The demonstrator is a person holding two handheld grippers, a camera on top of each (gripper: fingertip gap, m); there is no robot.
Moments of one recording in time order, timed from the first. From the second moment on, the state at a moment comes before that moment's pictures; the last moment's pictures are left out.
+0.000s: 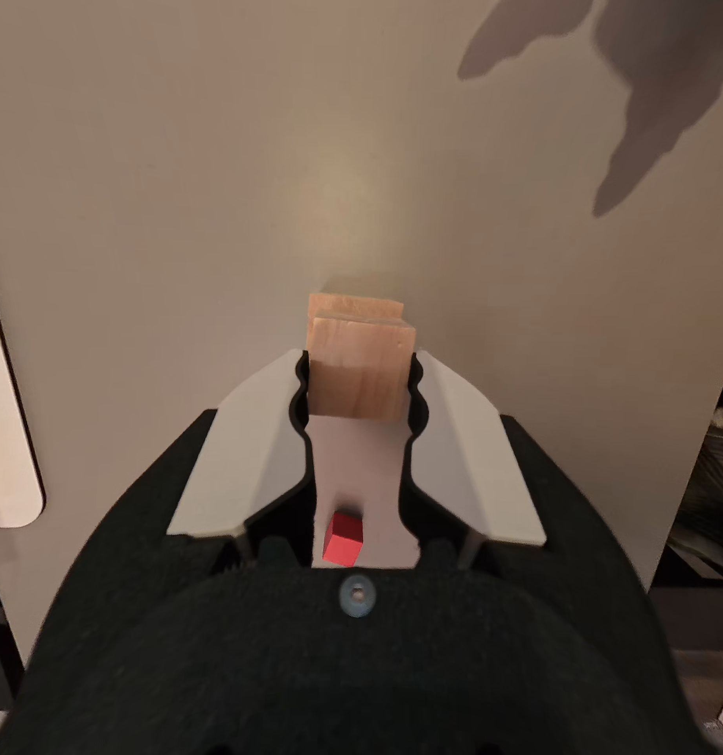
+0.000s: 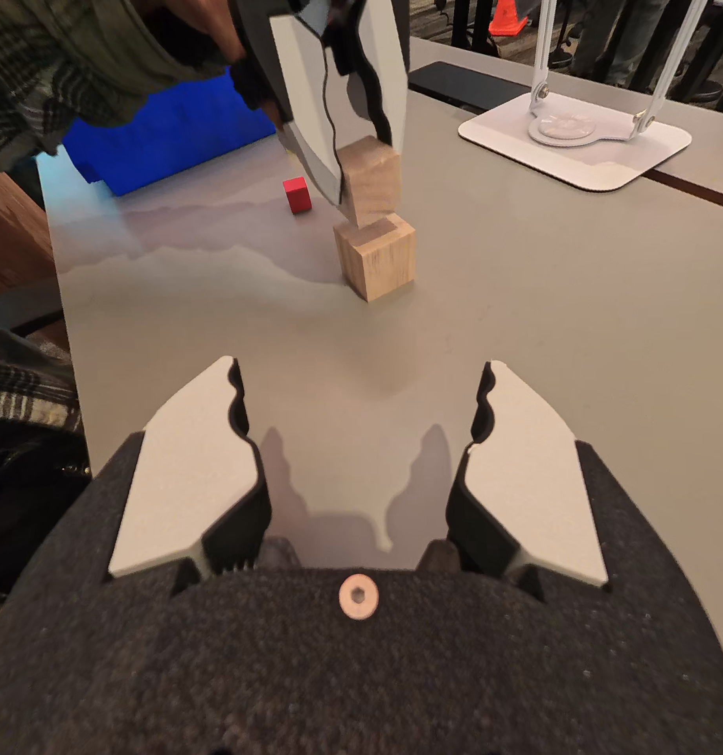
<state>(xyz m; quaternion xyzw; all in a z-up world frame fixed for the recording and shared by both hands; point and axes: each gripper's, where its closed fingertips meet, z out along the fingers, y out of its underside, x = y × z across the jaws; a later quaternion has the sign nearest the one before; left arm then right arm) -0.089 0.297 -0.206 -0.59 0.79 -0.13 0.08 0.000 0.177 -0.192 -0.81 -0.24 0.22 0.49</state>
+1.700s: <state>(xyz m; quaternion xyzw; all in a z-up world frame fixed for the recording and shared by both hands) -0.150 0.329 -0.180 -0.60 0.77 -0.16 0.14 -0.005 0.174 -0.192 -0.81 -0.24 0.23 0.49</state>
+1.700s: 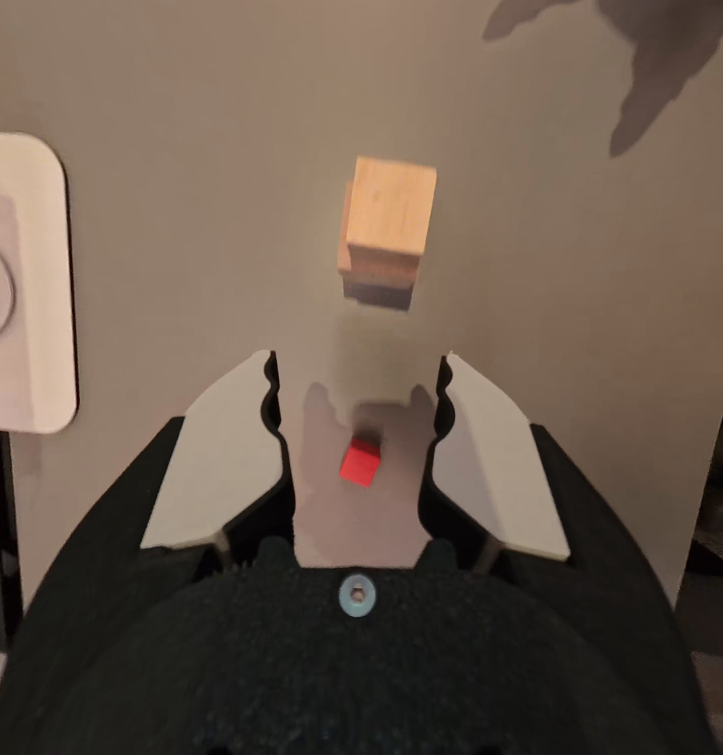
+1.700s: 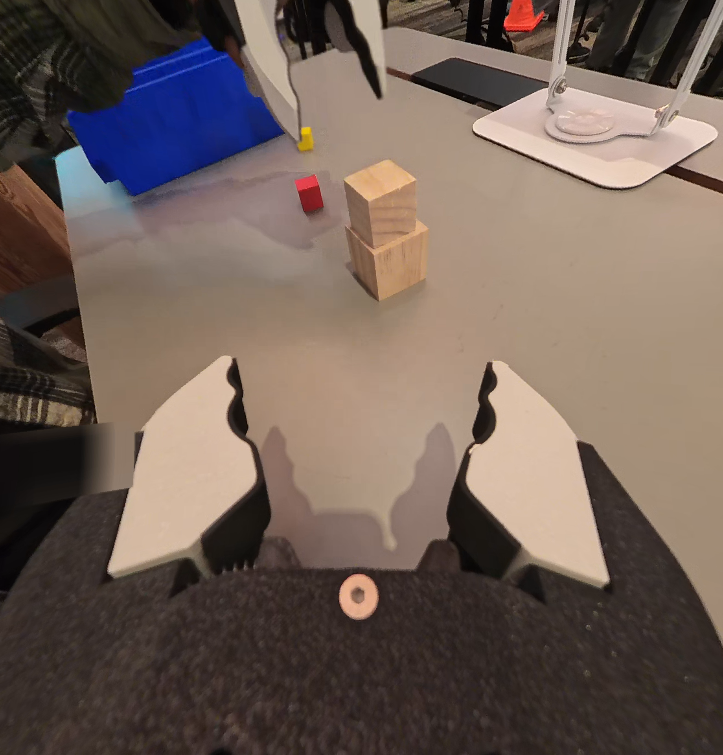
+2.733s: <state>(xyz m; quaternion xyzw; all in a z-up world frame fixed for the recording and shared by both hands) -0.243 0.355 -0.272 -0.55 0.83 -0.08 0.06 -0.023 0.175 -0.190 -0.80 -0.27 0.23 0.48</state>
